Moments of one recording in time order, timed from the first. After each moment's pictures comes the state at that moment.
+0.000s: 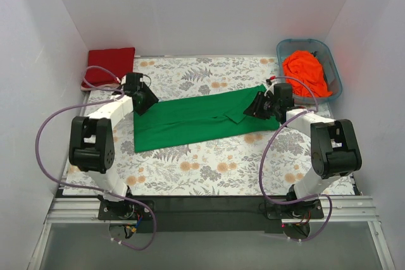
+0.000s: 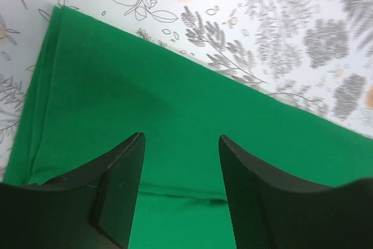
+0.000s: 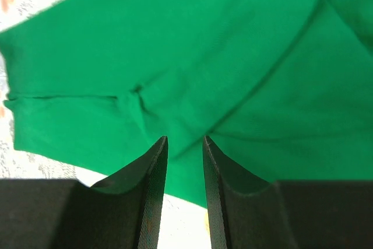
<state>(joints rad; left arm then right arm) -0.11 1.68 1.11 -0.32 -0.08 -0.77 0.18 1.63 0.86 0.08 -0.44 0.49</state>
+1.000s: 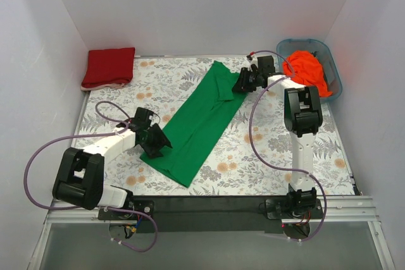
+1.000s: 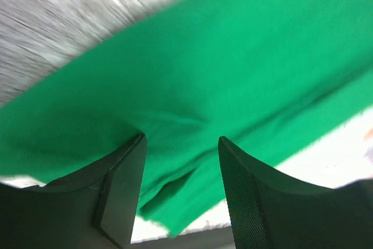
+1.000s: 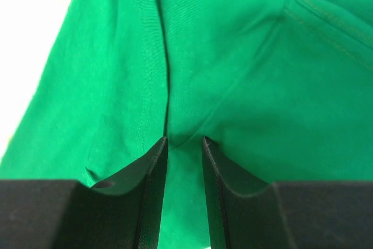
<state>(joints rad) -0.27 1.38 0.67 -0.48 0.15 -0.91 0.18 2.27 1.64 -0.17 -0.51 0.30</state>
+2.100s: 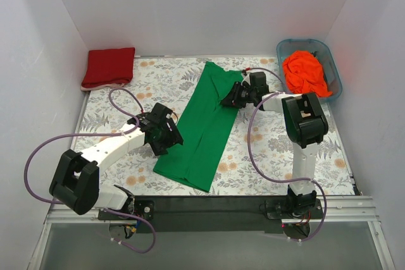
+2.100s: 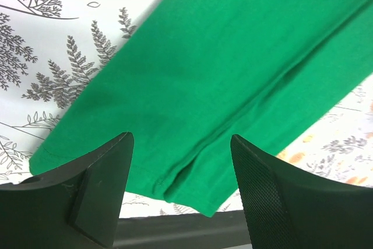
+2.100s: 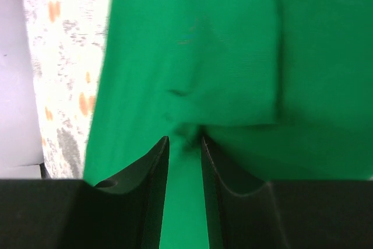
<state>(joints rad) -0.54 1.35 0.84 -0.65 -0.02 -0.99 0.30 2.07 1.24 0.16 -0.57 0.64</state>
